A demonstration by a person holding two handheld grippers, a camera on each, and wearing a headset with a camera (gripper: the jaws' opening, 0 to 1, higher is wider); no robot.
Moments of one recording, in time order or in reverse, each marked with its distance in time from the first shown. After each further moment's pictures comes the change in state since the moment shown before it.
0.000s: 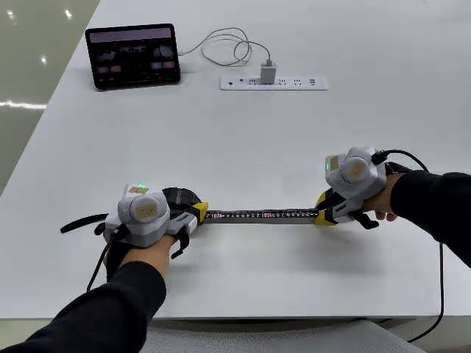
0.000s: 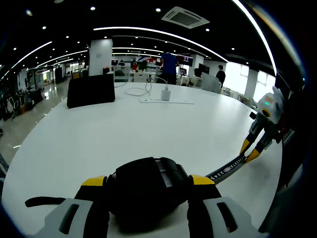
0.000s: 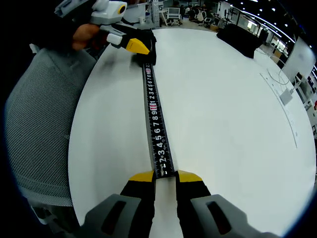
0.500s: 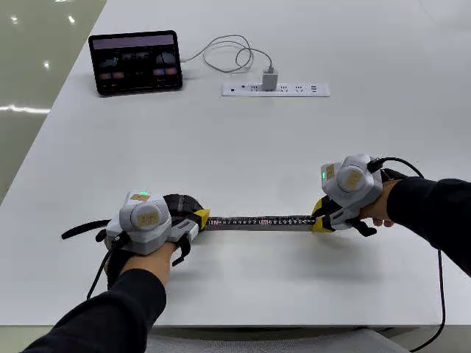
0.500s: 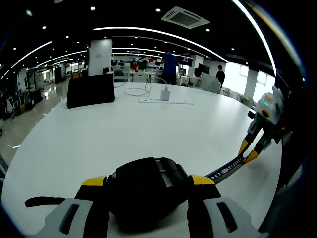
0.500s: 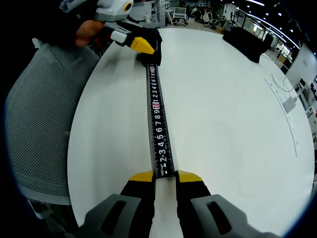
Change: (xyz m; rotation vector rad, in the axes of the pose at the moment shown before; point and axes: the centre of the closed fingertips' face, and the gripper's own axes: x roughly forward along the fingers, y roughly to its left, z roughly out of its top) left arm 0.000 0.000 0.000 -0.002 -0.001 -0.005; right arm 0.006 -0.003 0.003 -0.048 0.013 0.010
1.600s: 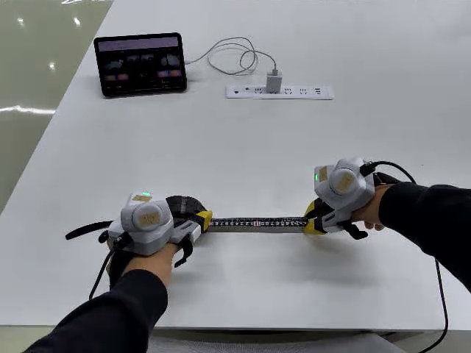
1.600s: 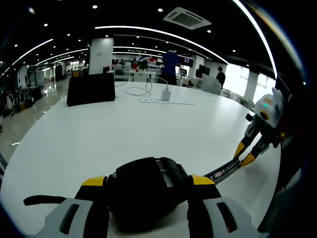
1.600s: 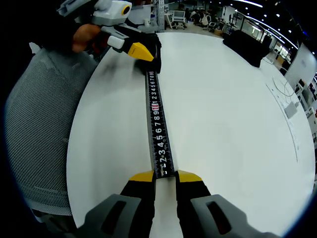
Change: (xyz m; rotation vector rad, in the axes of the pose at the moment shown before) left arm 0.000 0.000 0.000 -0.020 0.004 -0.007; right arm 0.012 -0.002 0.018 0.007 -0.038 -0.005
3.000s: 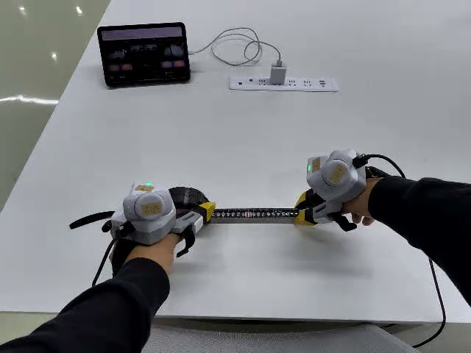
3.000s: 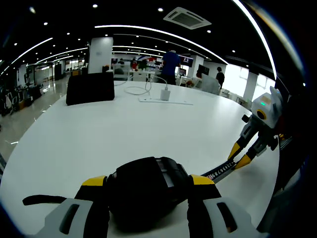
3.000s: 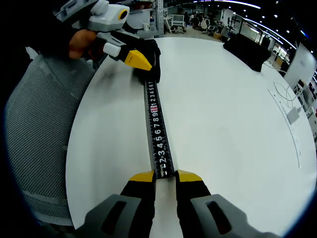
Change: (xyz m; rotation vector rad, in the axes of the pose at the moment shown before) left arm 0.000 0.000 0.000 -0.007 0.005 -0.012; right arm 0.011 0.000 0.022 0.011 -0.041 0.003
